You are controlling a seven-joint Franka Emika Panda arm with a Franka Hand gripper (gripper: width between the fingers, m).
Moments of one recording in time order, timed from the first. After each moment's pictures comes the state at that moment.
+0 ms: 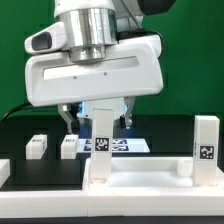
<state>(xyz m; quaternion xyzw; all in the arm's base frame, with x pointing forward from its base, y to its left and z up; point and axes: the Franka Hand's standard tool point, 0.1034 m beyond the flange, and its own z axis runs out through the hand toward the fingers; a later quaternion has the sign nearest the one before) 0.619 -0.050 0.106 -0.99 0.12 -0.05 0.05</state>
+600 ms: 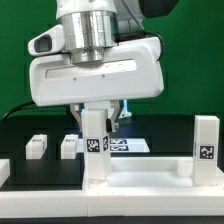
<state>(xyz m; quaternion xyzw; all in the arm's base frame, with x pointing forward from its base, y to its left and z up) 0.618 -0.053 0.106 -0.96 0.26 -0.04 0.06</state>
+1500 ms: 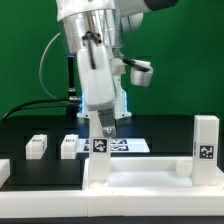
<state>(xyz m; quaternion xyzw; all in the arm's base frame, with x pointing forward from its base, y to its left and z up) 0.634 -0.035 0.104 -0.63 0.77 0.04 0.10</state>
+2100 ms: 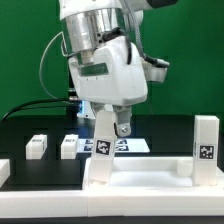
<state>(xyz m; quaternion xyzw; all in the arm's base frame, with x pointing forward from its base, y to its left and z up) 0.629 -0.035 0.109 -0.82 0.57 0.03 0.09</state>
